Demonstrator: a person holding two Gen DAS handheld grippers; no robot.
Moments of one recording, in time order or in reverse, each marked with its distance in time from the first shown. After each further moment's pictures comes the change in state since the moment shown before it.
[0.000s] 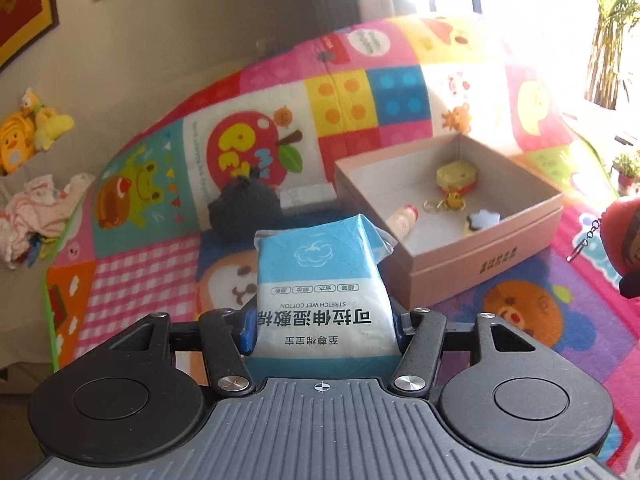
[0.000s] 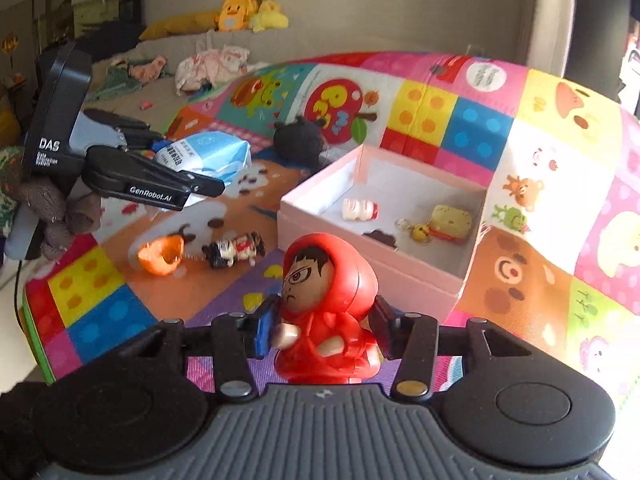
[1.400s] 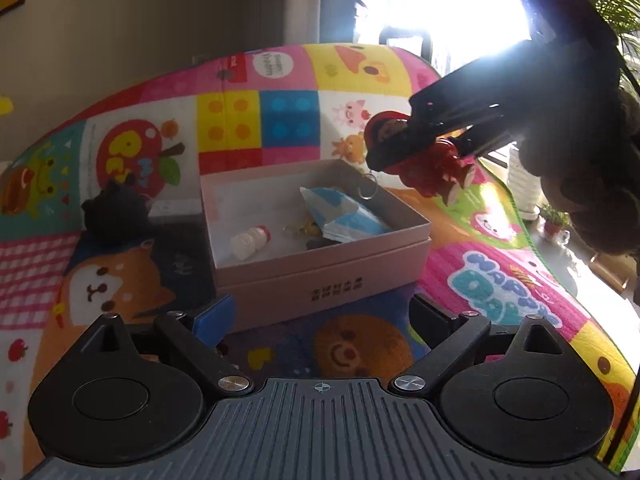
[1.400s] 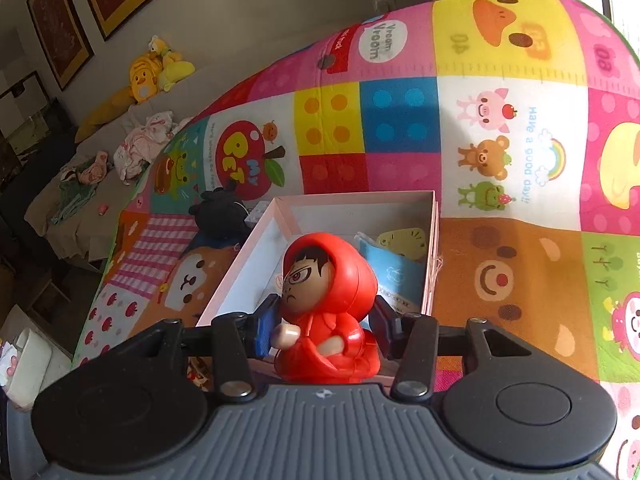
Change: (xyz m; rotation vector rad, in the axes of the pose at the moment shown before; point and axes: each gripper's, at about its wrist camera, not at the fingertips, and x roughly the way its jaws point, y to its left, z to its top) left arm 0.009 -0.083 -0.024 -0.113 -0.070 -0.245; right arm 0.096 -0.115 0.074 0.409 0.071 0.035
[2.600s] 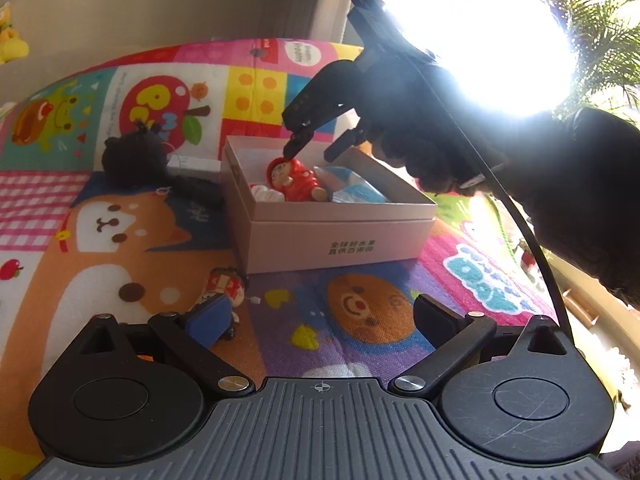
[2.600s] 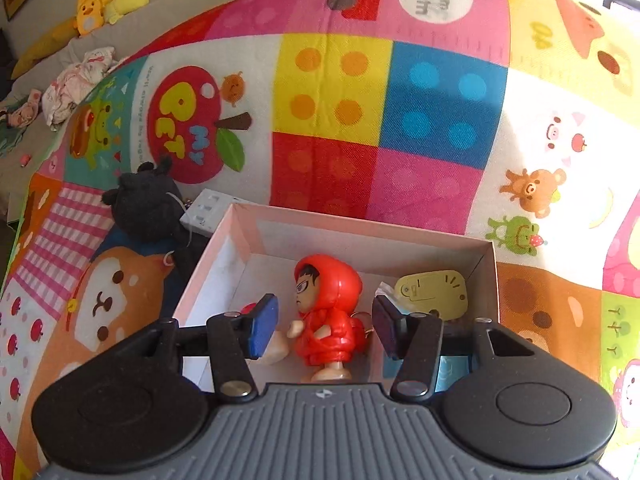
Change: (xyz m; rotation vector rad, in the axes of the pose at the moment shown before) left arm -0.030 0.040 -0.039 -0.125 -0.032 -0.061; right arm 0.112 0.055 0.045 -0.136 0.107 -0.206
